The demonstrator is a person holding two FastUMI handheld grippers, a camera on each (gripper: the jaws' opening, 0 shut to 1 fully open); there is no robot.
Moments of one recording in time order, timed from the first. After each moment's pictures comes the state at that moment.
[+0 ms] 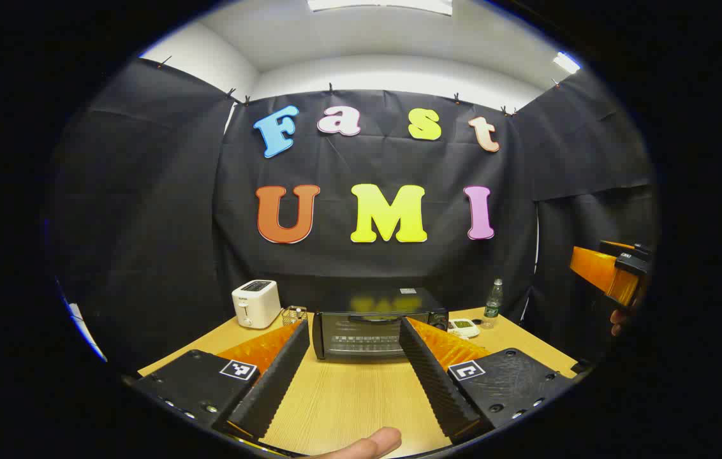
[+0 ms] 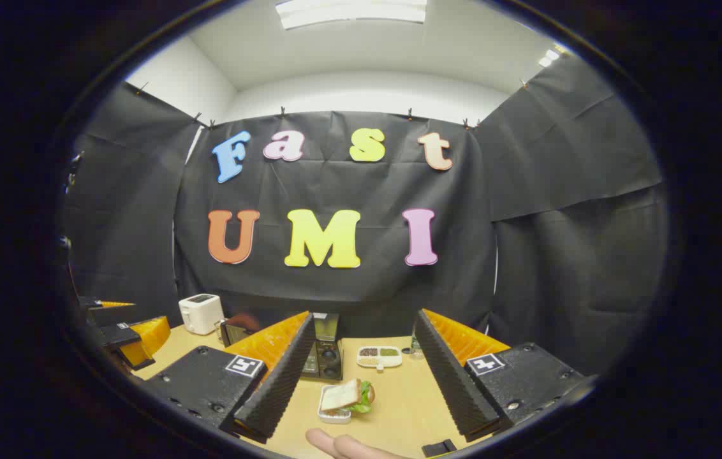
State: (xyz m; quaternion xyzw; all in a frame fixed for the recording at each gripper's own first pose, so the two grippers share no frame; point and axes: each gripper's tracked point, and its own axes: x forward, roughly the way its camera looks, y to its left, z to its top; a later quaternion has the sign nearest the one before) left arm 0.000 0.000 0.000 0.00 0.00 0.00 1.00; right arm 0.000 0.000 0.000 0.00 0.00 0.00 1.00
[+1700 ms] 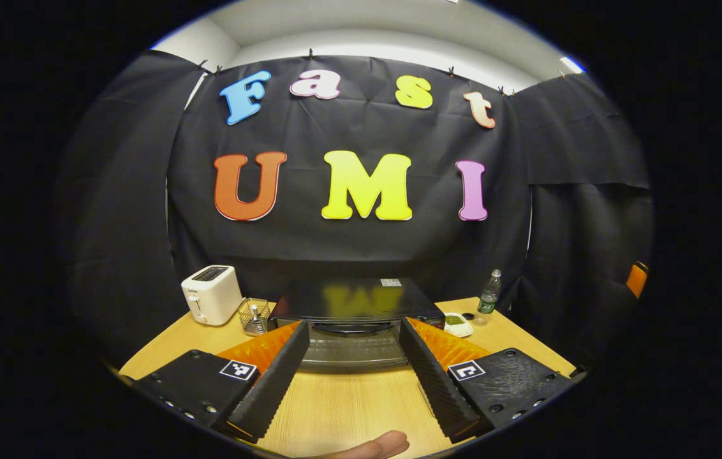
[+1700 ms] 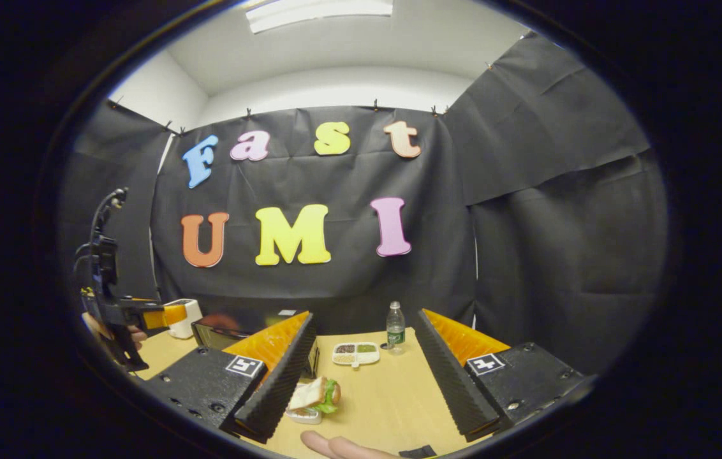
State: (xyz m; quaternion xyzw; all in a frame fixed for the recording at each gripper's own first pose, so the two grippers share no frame) left arm 0.144 -0.029 -0.030 -0.01 0.08 -0.05 1.00; right arm 0.026 -0.094 -0.036 0.04 0.01 -0.04 1.00
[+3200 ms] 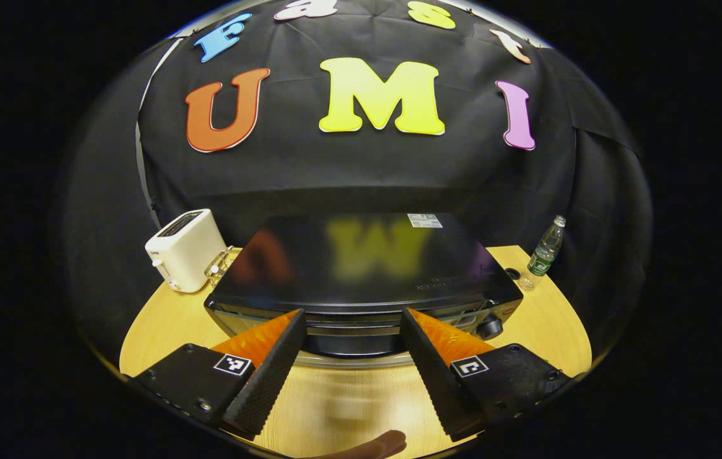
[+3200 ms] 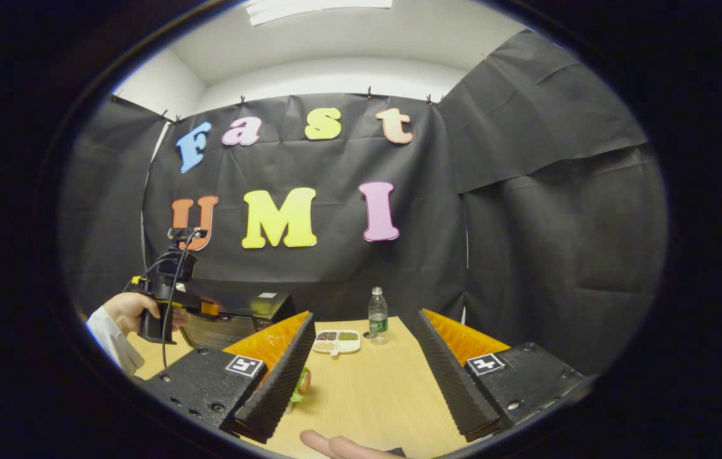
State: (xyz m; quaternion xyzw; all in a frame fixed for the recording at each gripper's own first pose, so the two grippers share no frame) left arm 0.252 -0.045 -0.126 0.01 0.26 -0.02 0.97; right arm 0.032 -0.133 -0.074 0.03 0.03 -0.05 1.00
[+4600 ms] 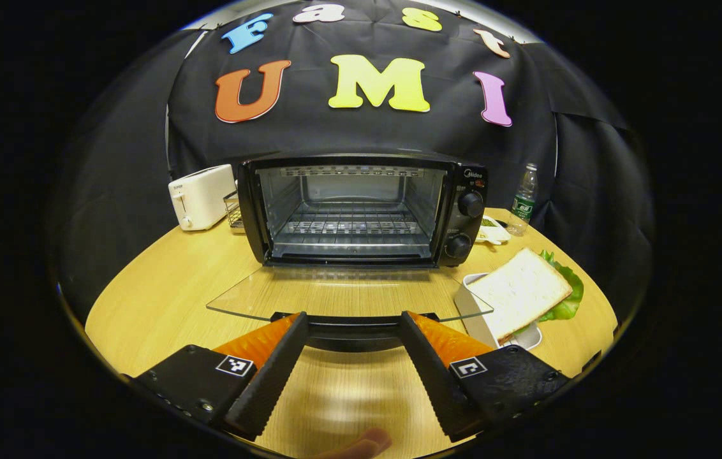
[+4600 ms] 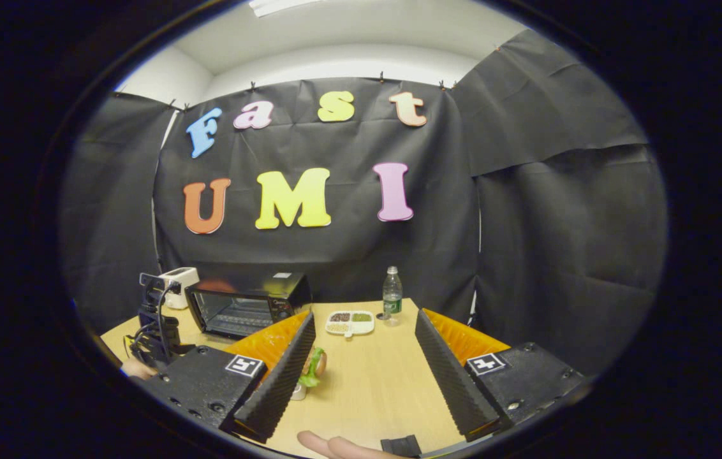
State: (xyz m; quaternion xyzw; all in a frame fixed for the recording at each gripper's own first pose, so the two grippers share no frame) left arm 0.118 -0.045 -0.247 0.00 0.24 -0.02 0.97; right arm 0.027 -0.101 -0.103 0.03 0.08 -0.02 1.00
